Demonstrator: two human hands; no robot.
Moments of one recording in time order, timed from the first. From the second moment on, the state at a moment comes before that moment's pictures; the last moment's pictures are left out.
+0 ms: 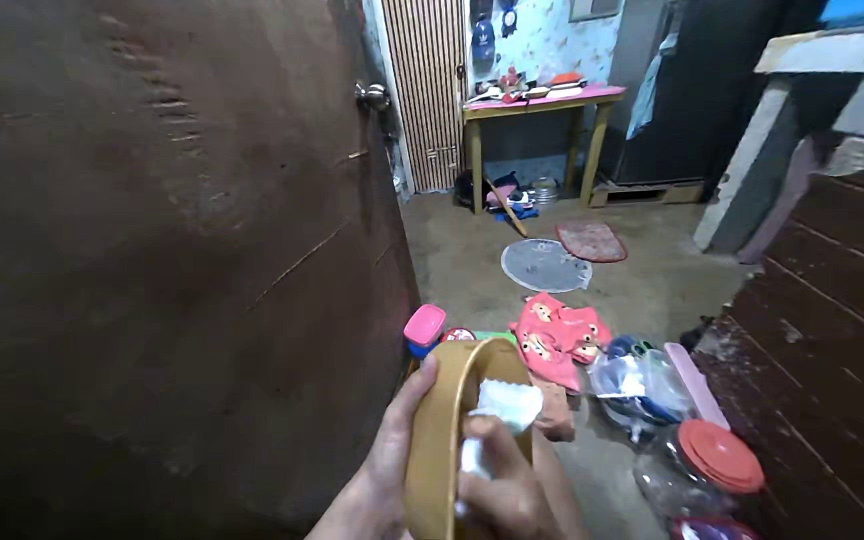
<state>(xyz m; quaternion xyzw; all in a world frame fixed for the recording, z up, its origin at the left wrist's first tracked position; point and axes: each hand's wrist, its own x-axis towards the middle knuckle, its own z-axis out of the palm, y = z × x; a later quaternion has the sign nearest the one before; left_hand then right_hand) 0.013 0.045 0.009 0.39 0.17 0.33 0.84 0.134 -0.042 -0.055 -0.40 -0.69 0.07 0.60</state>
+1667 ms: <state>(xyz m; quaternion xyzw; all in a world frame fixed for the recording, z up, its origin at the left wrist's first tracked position) -0.044 -0.048 0.019 0.79 0.16 0.37 0.45 0.109 -0.132 -0.060 -0.59 -0.52 0.41 0.46</state>
